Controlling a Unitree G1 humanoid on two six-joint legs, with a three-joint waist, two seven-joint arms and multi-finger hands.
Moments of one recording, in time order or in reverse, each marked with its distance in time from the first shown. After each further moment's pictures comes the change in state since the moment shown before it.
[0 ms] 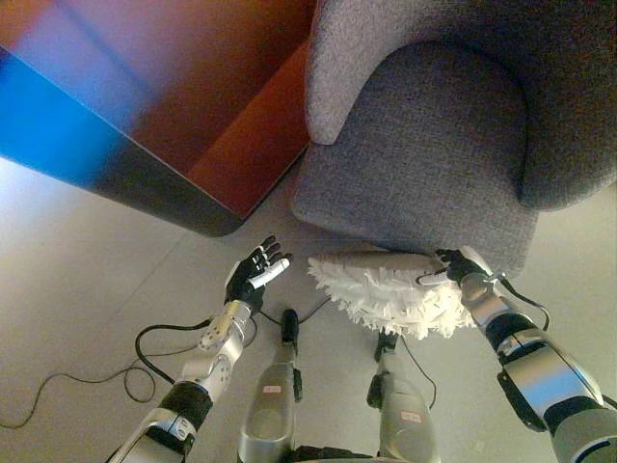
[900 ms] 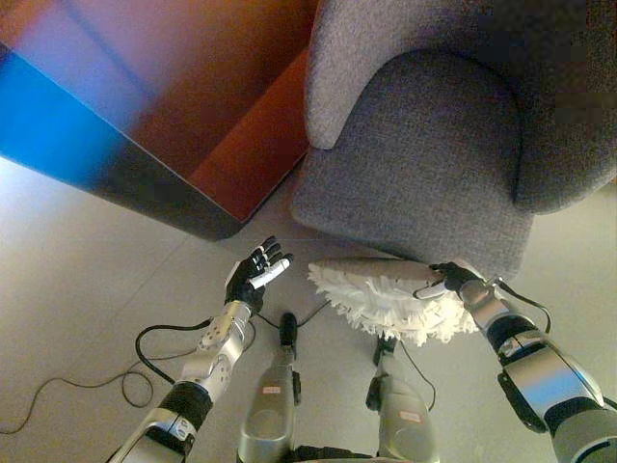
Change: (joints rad) left arm 0.000 -0.001 0.001 0.000 0.004 0.001 0.000; right arm -0.003 -0.004 0.001 0.029 -0.048 0.024 0.125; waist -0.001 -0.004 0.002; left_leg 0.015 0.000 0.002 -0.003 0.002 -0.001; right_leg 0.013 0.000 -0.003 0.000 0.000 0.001
